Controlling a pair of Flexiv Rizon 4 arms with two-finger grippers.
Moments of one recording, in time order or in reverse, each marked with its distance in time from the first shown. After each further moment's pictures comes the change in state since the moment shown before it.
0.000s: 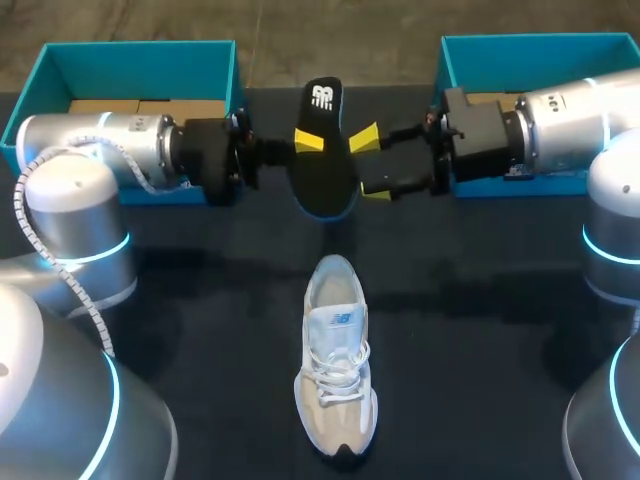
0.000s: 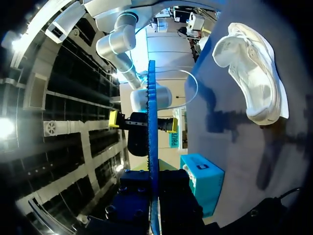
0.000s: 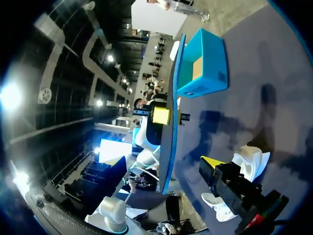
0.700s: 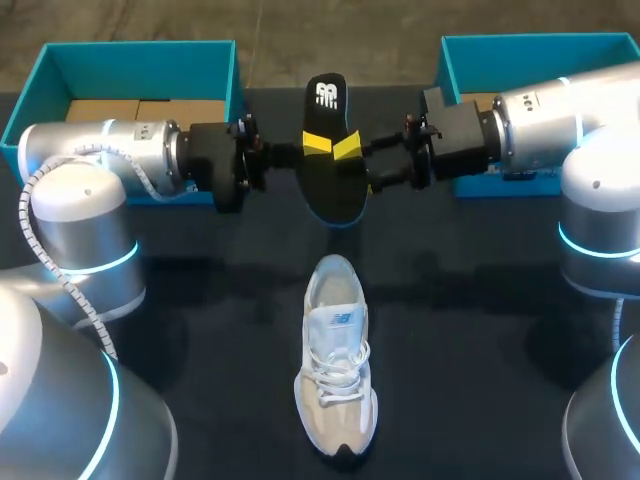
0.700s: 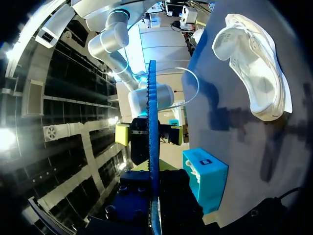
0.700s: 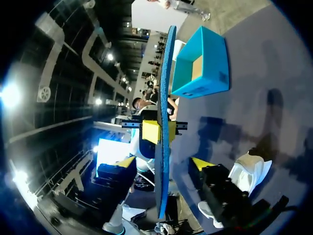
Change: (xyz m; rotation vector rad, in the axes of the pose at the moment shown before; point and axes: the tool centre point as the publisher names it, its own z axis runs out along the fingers) left arm -0.004 -0.005 0.009 -0.042 0.001 0.064; right arm -0.010 0.013 0.022 0.011 -0.007 -0.007
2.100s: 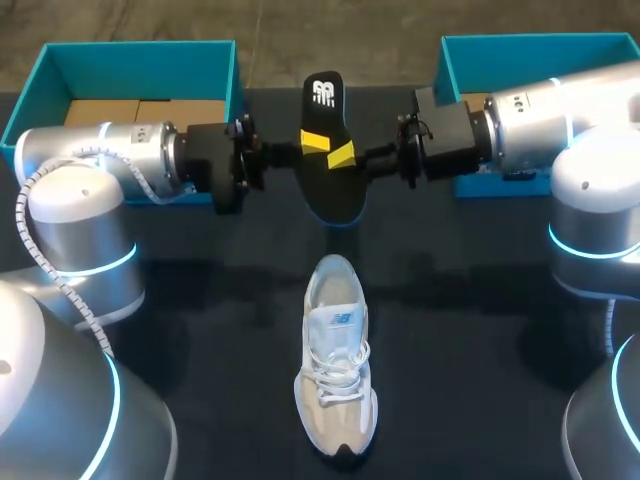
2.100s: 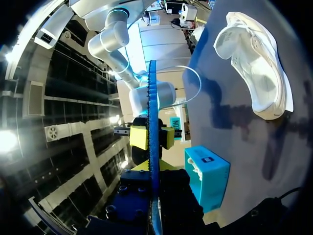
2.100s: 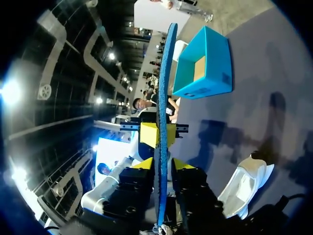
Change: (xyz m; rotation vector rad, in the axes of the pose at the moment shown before) left arm -0.004 0.000 -0.003 -0.021 -0.008 0.016; right arm 0.002 0.001 0.010 -0.003 0.003 -0.019
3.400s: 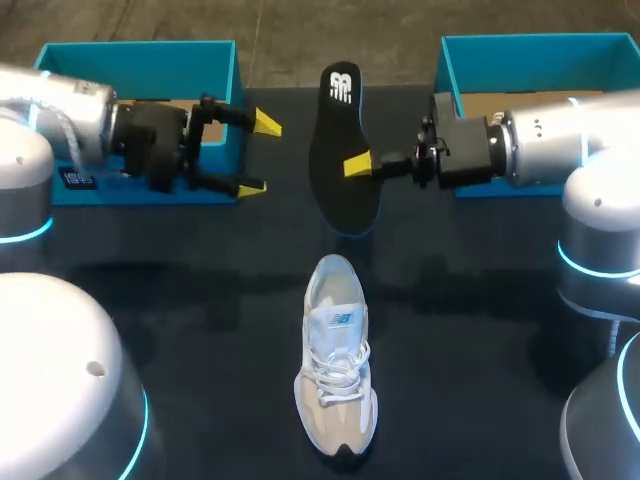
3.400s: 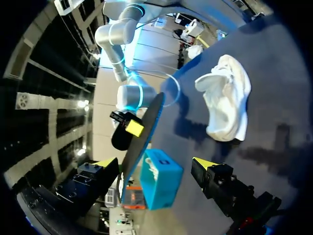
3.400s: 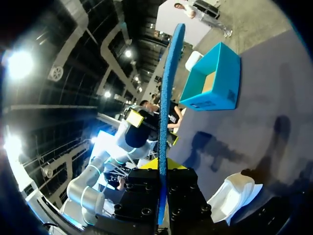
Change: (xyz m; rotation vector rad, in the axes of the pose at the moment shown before) left arm 0.012 -0.007 -0.079 -0.006 0.388 -0.271; right arm -0.014 -0.002 -0.016 -0.063 0.030 -0.192
